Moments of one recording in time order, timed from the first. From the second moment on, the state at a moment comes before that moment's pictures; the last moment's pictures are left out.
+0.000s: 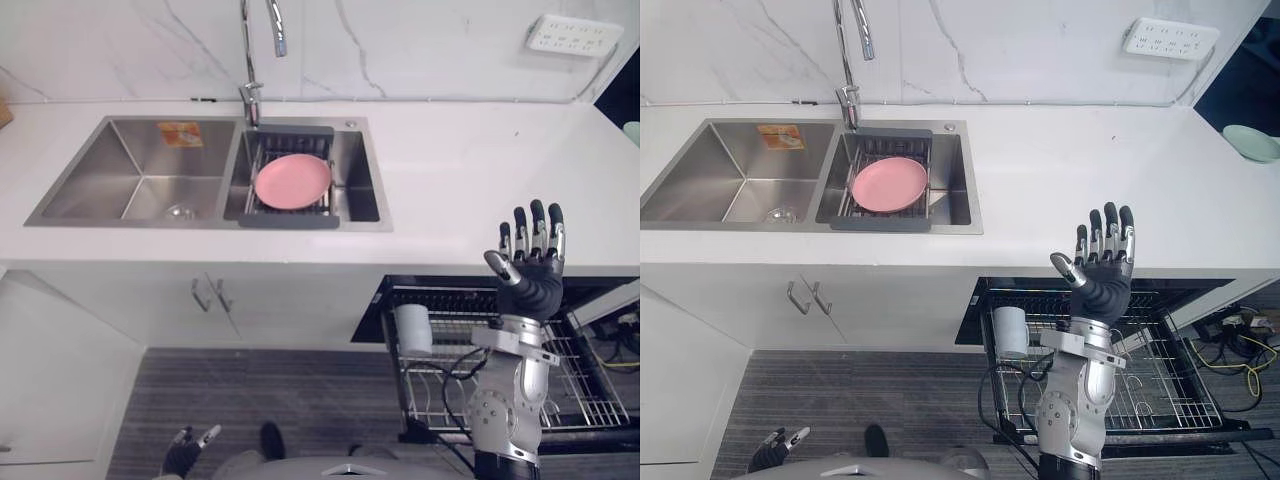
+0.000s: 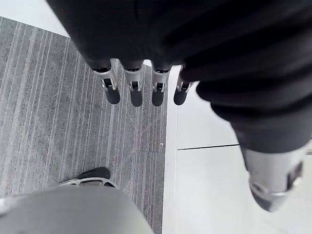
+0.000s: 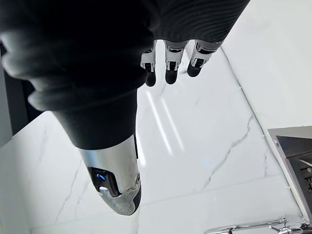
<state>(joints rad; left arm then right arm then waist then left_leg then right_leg) 0.25 0.14 0.04 0.97 -0.12 -0.21 0.03 0.12 -0.06 -0.29 -0.26 0.58 -0.34 0.17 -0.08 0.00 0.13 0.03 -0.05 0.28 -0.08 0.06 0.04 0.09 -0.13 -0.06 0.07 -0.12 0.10</state>
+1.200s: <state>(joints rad) 0.27 0.08 0.22 1.01 -0.30 -0.20 -0.02 0.17 -0.04 -0.16 -0.32 0.54 -0.33 0.18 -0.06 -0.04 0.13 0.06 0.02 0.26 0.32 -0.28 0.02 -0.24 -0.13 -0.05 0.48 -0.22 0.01</state>
